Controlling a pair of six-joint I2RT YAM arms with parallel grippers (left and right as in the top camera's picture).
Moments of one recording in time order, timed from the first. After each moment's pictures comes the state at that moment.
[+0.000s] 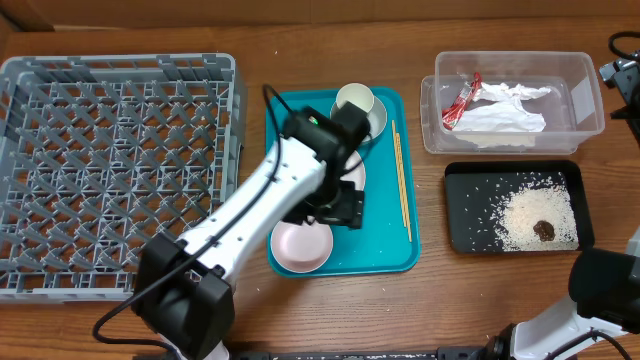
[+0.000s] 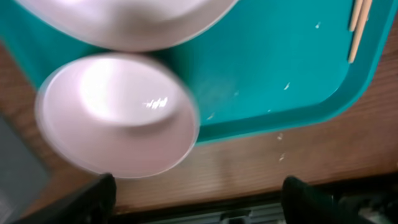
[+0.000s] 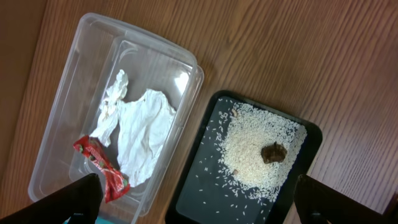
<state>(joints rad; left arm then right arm) -0.65 1.83 1.58 -1.39 0.14 -0.53 -0.34 1.85 2.21 -1.59 0.17 0.86</state>
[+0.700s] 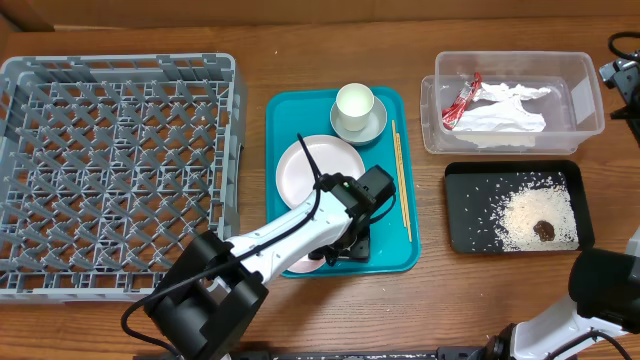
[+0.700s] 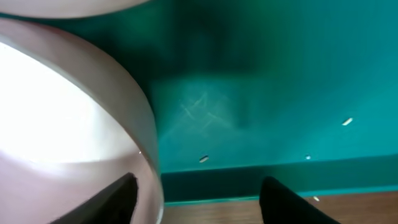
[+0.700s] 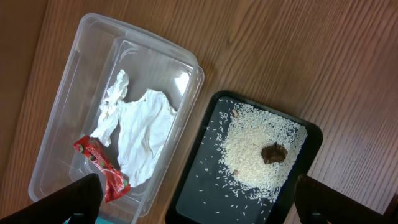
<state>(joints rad) -0.81 1.83 1.21 -1.00 0.06 -0.76 -0.34 1.85 2.21 -1.59 0.17 0.85</state>
